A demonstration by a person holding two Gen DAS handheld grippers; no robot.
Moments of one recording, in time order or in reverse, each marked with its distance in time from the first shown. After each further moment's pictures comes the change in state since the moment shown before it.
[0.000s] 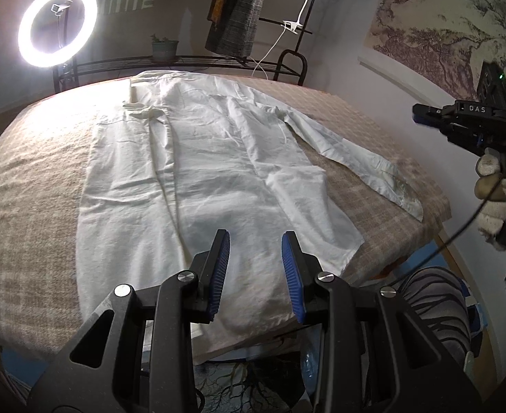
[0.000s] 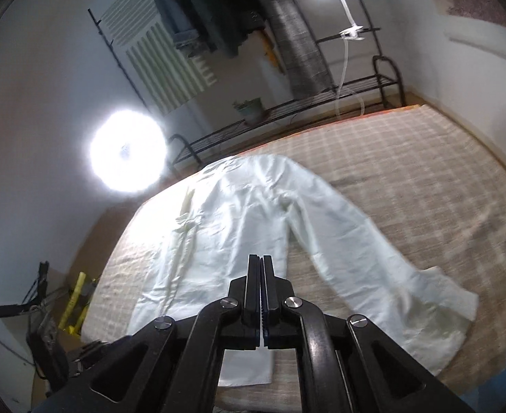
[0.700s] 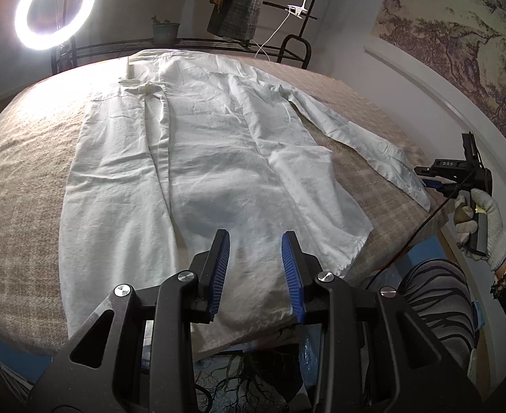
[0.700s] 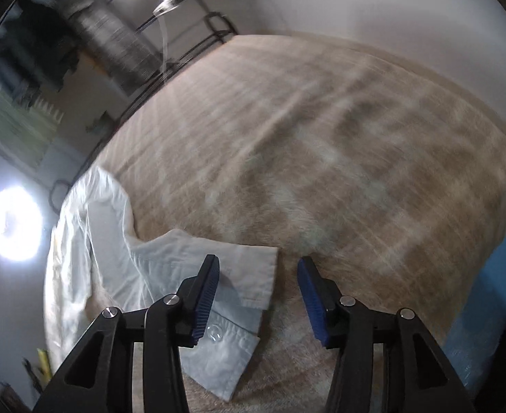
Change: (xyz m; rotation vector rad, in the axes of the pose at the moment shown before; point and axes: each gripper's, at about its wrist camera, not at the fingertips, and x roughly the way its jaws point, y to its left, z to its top) left arm 0.025 0.000 -0.009 -0.021 0.064 -0.006; right arm 0.018 -0.217 -0.051 0.407 0.111 -0.329
